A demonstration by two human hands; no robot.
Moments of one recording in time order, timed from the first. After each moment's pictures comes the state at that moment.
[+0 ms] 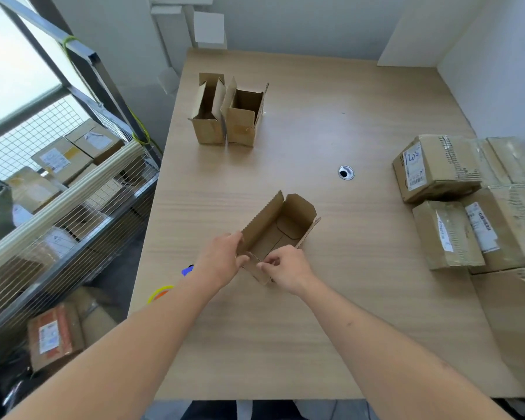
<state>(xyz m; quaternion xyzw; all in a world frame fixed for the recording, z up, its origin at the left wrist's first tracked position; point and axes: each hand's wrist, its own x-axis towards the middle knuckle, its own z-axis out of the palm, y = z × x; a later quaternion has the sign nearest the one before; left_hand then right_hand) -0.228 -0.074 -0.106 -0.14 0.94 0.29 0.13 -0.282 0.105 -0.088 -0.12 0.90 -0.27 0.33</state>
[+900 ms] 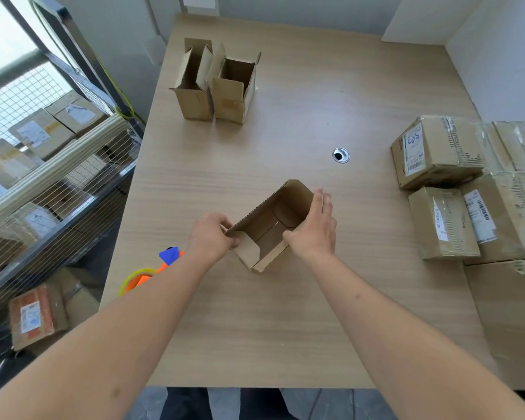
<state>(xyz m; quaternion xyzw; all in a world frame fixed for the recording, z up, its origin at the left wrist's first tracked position) -0.248 -0.051 -0.131 -0.33 0.85 0.40 0.13 -0.330 0.153 -0.105 0.02 0.95 -0.24 0.18</state>
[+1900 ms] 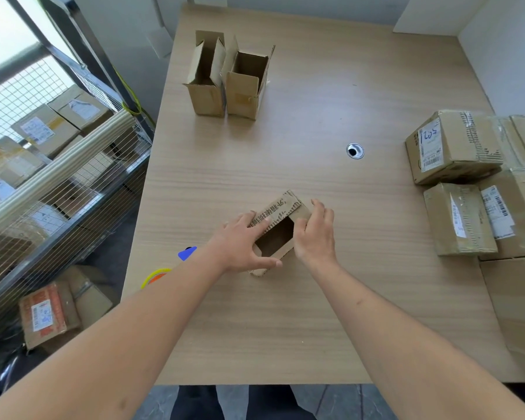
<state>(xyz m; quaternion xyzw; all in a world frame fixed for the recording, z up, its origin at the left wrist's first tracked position) -0.239 -0.060 -0.114 -0.01 0.94 0.21 0.26 -0.305 0.114 -0.112 0.04 0.93 -0.34 0.13</state>
